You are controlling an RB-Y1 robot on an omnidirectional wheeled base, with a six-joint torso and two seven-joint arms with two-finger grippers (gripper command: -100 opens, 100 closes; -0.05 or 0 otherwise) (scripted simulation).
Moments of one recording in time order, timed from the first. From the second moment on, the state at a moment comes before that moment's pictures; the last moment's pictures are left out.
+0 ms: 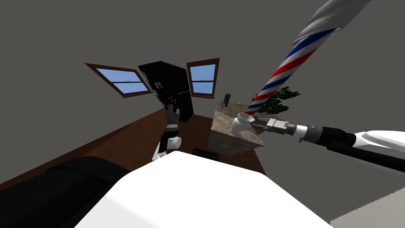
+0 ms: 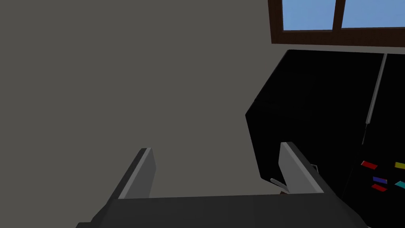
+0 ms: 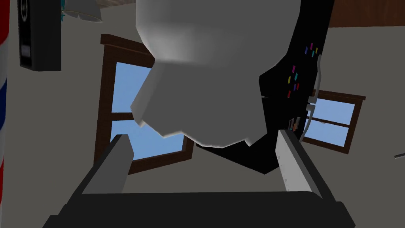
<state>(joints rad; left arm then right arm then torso) 0.48 -0.03 0.05 -2.32 0.08 -0.36 -0.06 0.42 -1.53 -0.23 -1.63 0.49 -0.78 0.00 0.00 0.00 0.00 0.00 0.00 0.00</state>
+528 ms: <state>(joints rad) 0.48 -0.03 0.05 -2.32 0.08 -0.36 -0.06 0.44 -1.69 -0.25 -1.55 0.55 -0.84 0.02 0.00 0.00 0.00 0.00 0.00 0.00</state>
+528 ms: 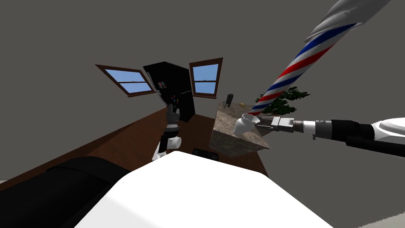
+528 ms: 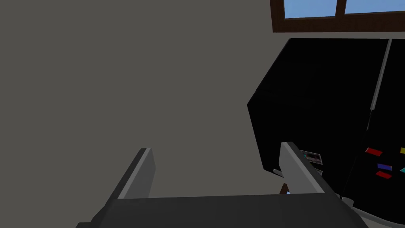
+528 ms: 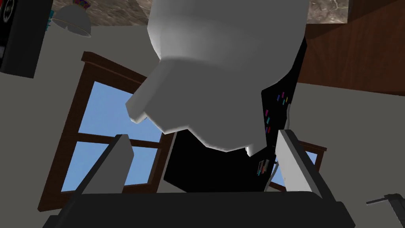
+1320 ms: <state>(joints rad) 0.48 -0.03 0.05 -2.32 0.08 -0.36 -0.06 0.49 -1.95 -0.22 -1.44 0.66 -0.94 0.05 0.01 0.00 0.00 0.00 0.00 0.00</state>
